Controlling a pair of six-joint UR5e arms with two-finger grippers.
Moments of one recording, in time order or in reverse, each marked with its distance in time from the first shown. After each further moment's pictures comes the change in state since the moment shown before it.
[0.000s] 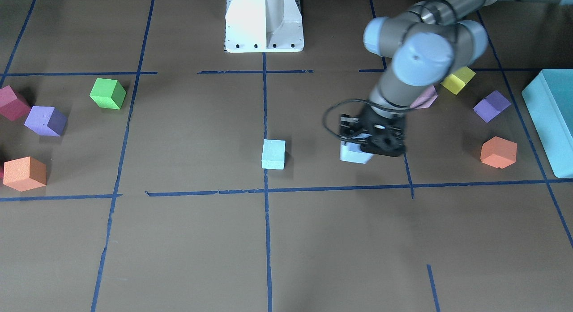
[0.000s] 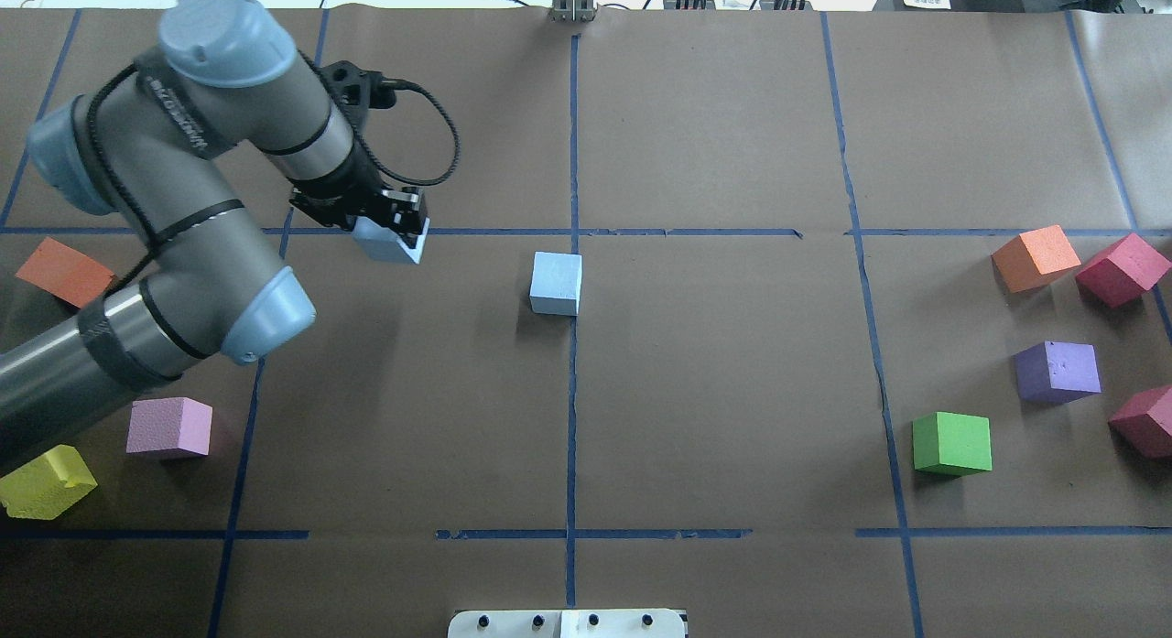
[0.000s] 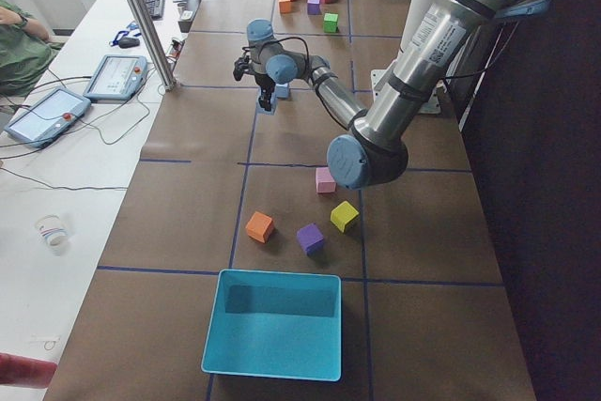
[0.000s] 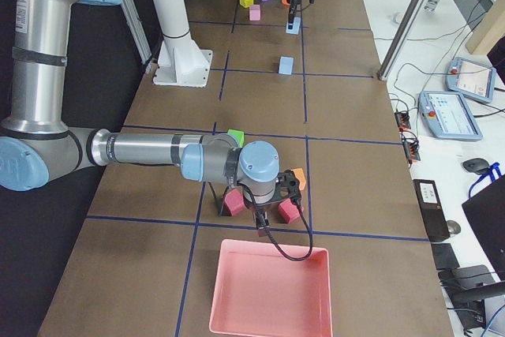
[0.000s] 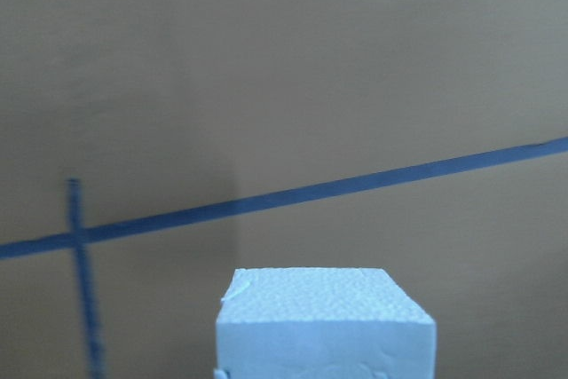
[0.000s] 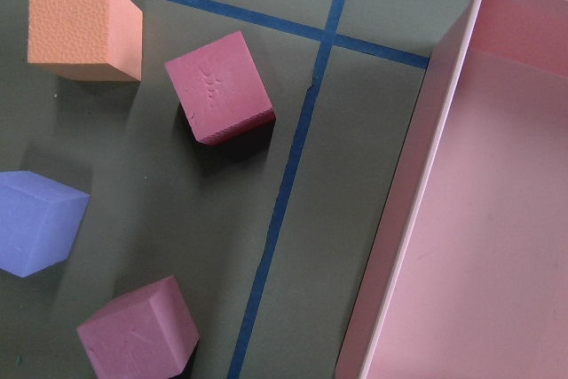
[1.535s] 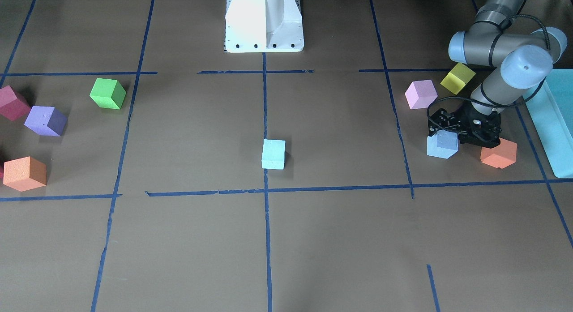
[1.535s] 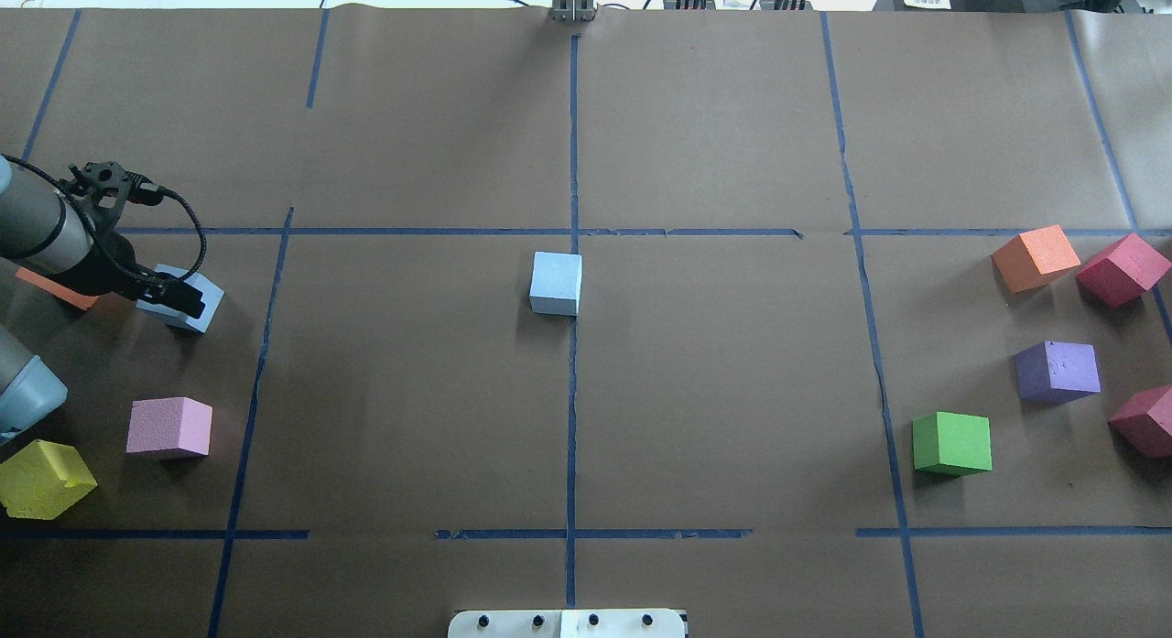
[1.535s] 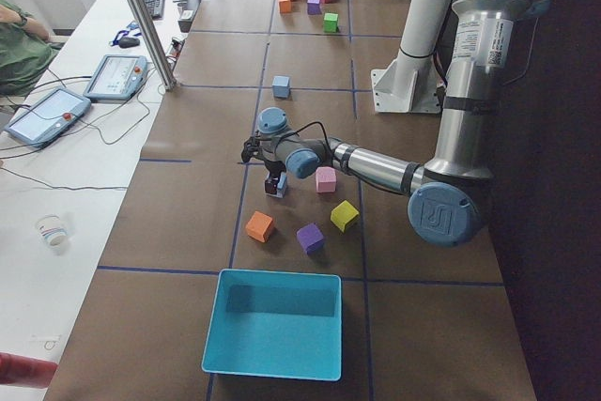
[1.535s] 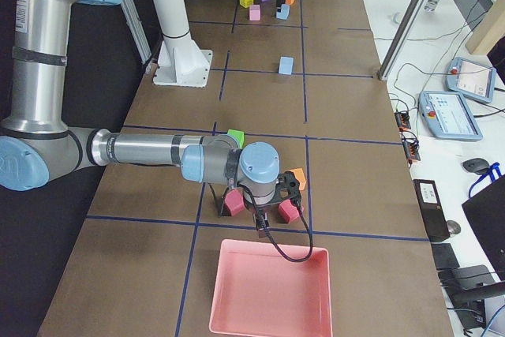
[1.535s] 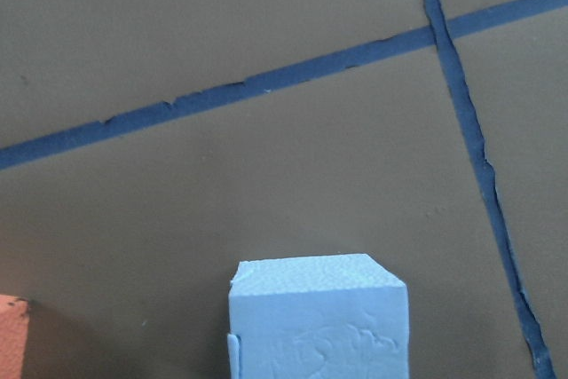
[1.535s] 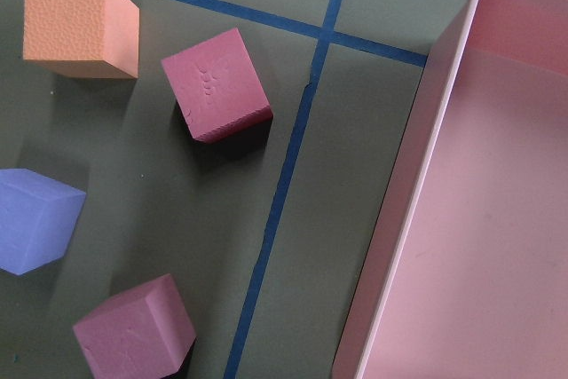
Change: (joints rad) left arm -0.138 0.549 0.017 -0.411 -0.020 0.317; right arm 0.001 0.001 -0.006 0.001 -0.002 -0.007
